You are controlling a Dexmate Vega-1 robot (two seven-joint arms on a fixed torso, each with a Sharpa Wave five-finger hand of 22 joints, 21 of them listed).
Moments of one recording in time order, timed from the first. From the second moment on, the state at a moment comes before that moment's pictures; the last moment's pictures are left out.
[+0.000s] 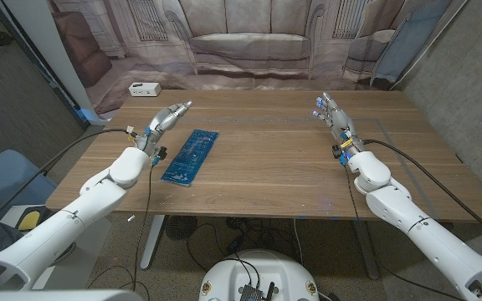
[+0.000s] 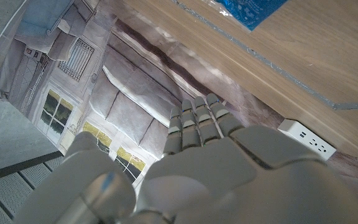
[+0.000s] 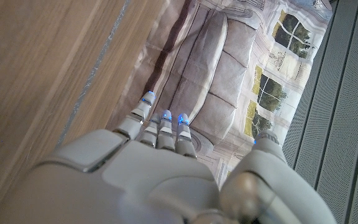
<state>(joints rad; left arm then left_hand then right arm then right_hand) 0.95 0.79 0.34 -1.52 -0.16 -0.30 0.22 0.21 -0.02 0.19 0.00 0.21 0.28 0.11 0.22 0.18 0.29 0.09 0.27 0.20 0.27 0.08 0.22 0.18 0.20 0.09 0.26 0.17 -0.96 -0.58 -0.36 -1.52 0.47 0.35 -0.12 0.21 0.03 0.15 -0.09 0.19 0.19 0.10 0.19 0.18 0.17 0.15 0.20 0.19 0.04 0.08 0.20 0.21 0.29 0.00 0.19 0.17</state>
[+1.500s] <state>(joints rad) 0.92 0.88 0.43 -1.63 0.22 -0.05 0.34 0.25 -0.02 0.20 -0.02 0.21 0.35 0.09 0.22 0.18 0.33 0.07 0.26 0.20 0.31 0.07 0.21 0.18 0.25 0.08 0.25 0.17 -0.94 -0.56 -0.37 -1.51 0.46 0.34 -0.13 0.21 0.03 0.15 -0.09 0.19 0.19 0.09 0.19 0.18 0.18 0.14 0.20 0.19 0.05 0.08 0.20 0.21 0.28 0.01 0.19 0.17</state>
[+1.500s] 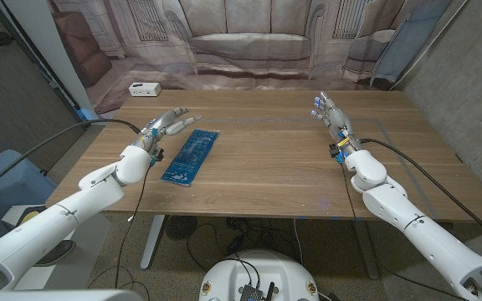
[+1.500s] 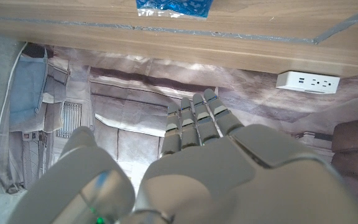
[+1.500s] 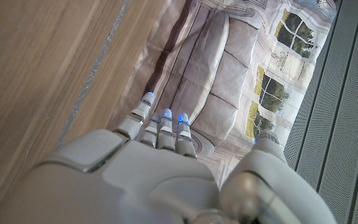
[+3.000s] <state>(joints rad) 0.89 0.93 0.49 -1.70 0.38 0.07 0.29 0.28 0.01 0.20 -0.05 0.20 0.44 0.07 0.20 0.18 0.38 0.04 0.24 0.20 0.35 0.04 0.18 0.18 0.30 0.10 0.21 0.17 -0.91 -0.56 -0.38 -1.51 0.46 0.31 -0.14 0.22 0.03 0.14 -0.10 0.19 0.20 0.09 0.19 0.18 0.19 0.14 0.20 0.19 0.05 0.08 0.20 0.21 0.29 0.01 0.19 0.17</state>
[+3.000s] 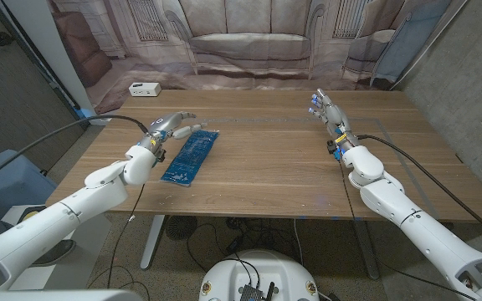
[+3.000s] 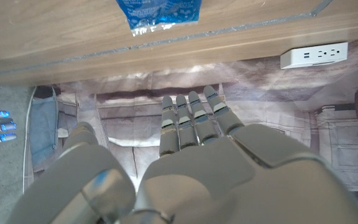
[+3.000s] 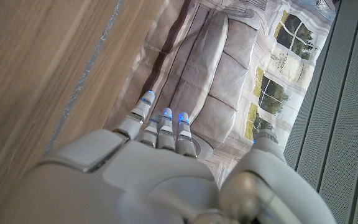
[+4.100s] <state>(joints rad) 0.81 0.93 0.57 -1.67 0.43 0.10 0.14 0.28 0.01 0.20 -0.05 0.20 0.43 0.06 0.19 0.18 0.38 0.04 0.23 0.20 0.34 0.03 0.18 0.18 0.30 0.08 0.20 0.17 -0.93 -0.55 -0.37 -1.52 0.45 0.32 -0.17 0.22 0.03 0.14 -0.10 0.19 0.21 0.09 0.19 0.18 0.19 0.14 0.20 0.19 0.05 0.08 0.20 0.21 0.29 0.01 0.19 0.17</state>
